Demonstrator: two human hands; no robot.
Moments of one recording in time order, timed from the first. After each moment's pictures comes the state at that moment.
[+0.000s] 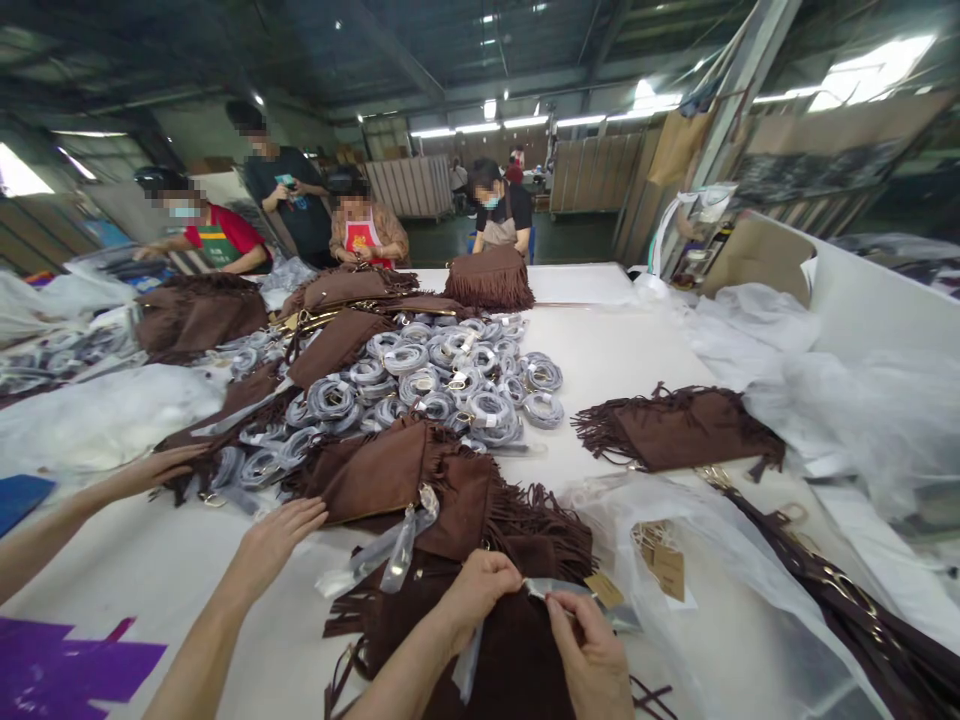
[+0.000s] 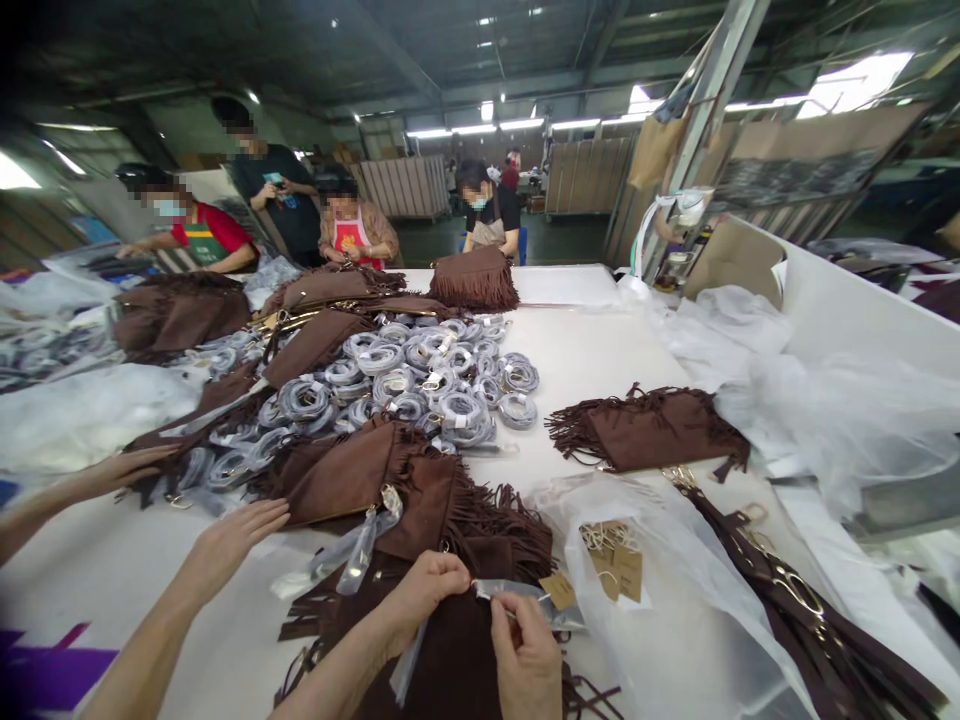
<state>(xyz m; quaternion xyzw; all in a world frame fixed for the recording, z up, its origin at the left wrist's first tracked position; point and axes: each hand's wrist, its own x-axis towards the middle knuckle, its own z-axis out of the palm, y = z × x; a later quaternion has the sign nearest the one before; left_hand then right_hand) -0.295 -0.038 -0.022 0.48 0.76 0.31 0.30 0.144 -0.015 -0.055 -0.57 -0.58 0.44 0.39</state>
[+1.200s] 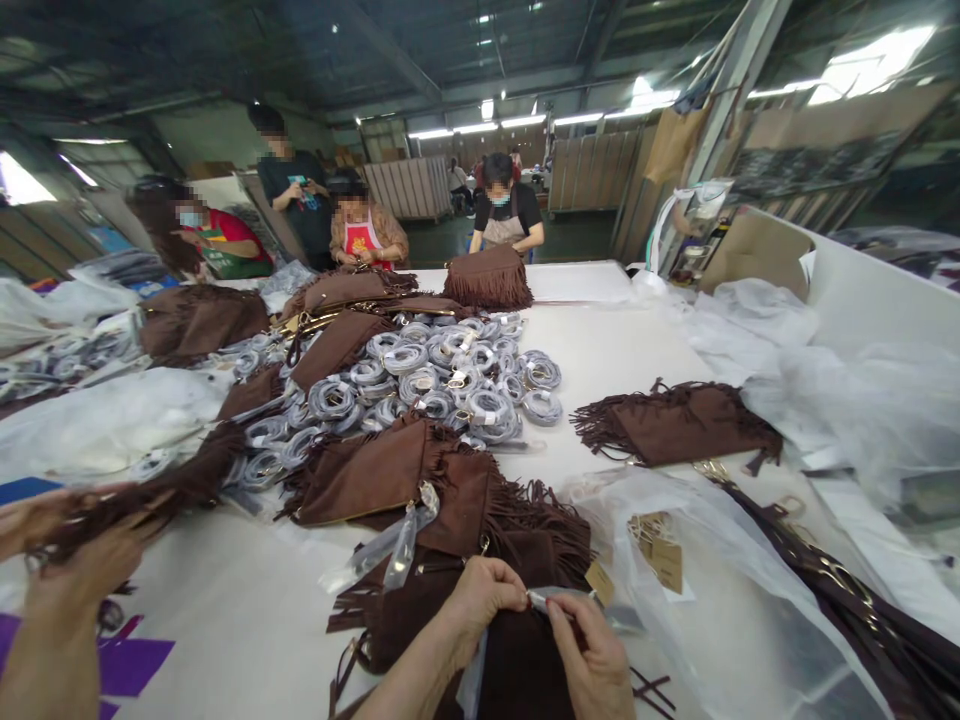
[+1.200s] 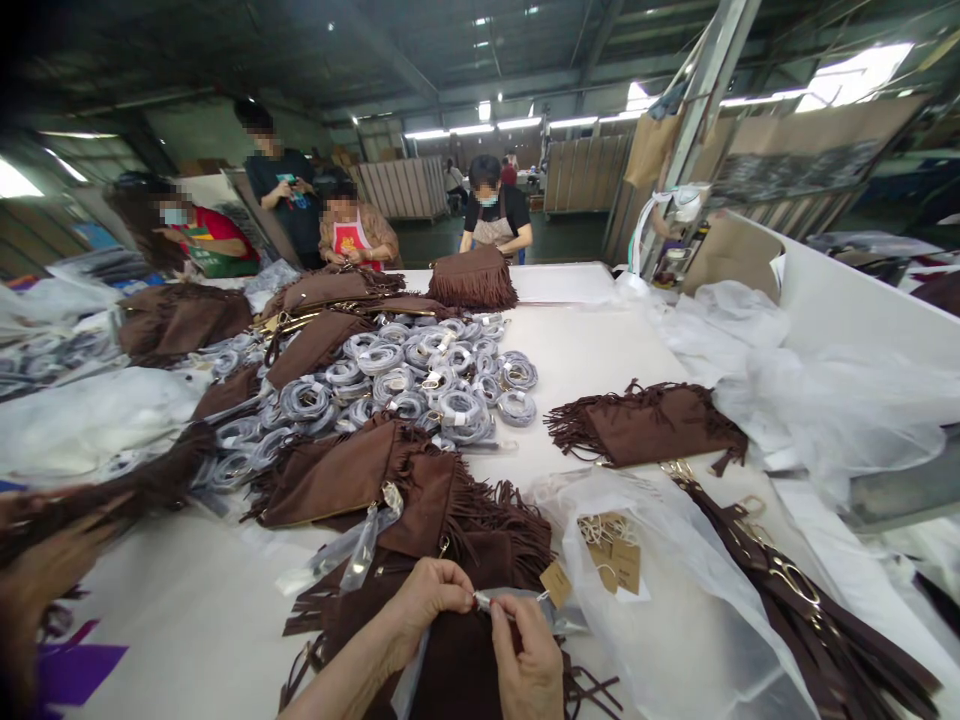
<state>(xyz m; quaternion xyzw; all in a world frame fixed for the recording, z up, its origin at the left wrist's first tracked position) -0.007 0.008 -0.016 0.27 0.63 0.31 0.66 0.150 -0.023 -0.061 -0.51 -0.63 0.38 0.43</state>
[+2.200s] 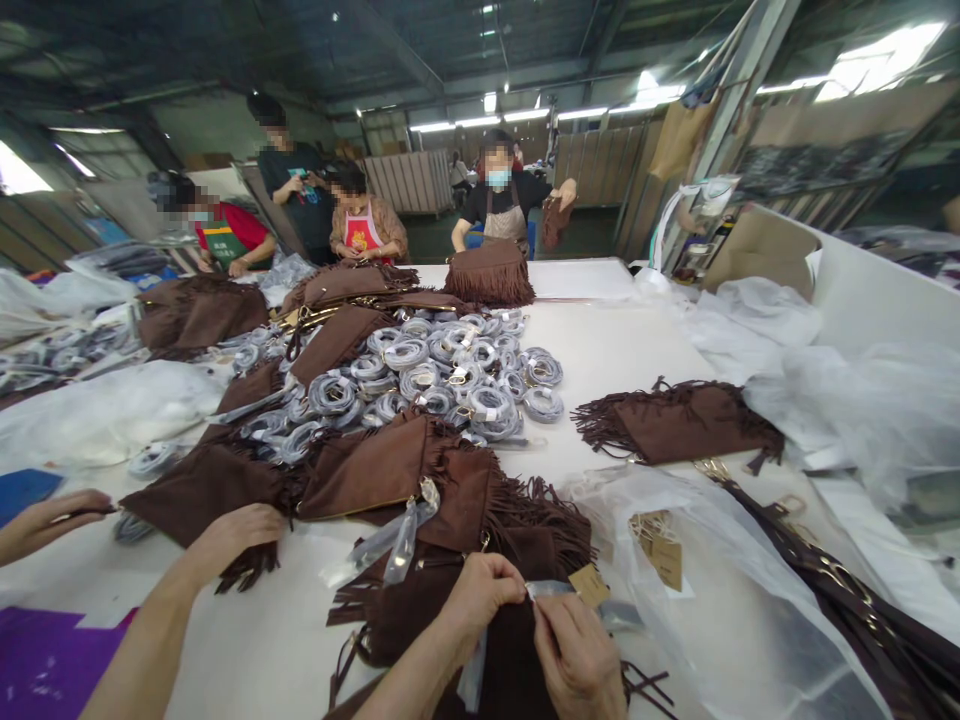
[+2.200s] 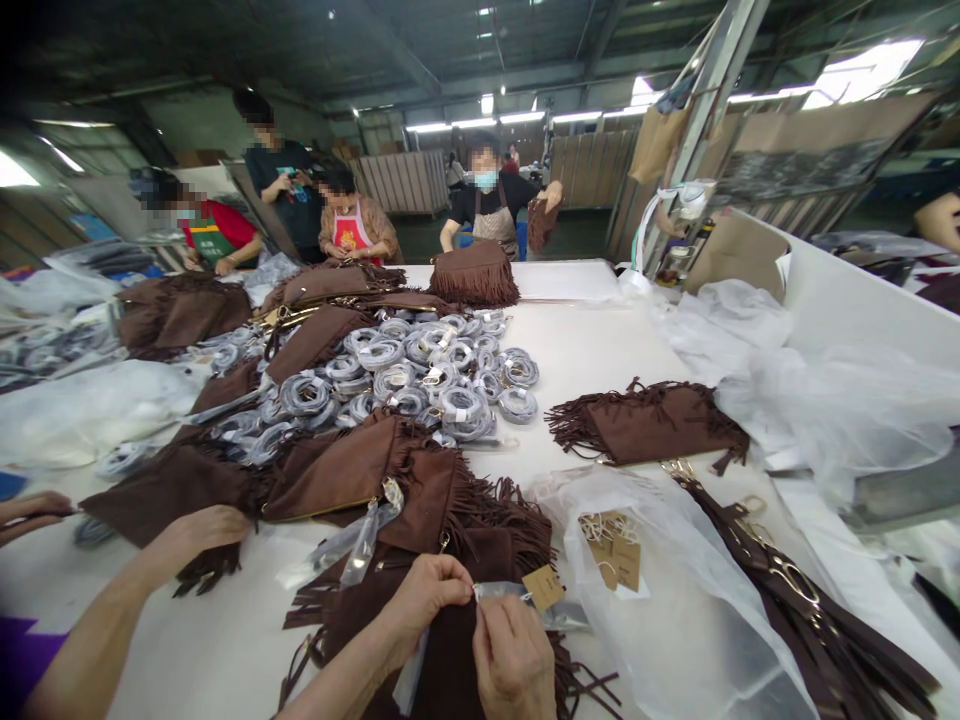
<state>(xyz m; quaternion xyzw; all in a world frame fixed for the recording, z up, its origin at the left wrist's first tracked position) -0.006 0.005 -0.014 0.29 0.64 0.32 0.63 0.141 -0.023 -0.050 -0.44 -0.80 0.10 0.40</state>
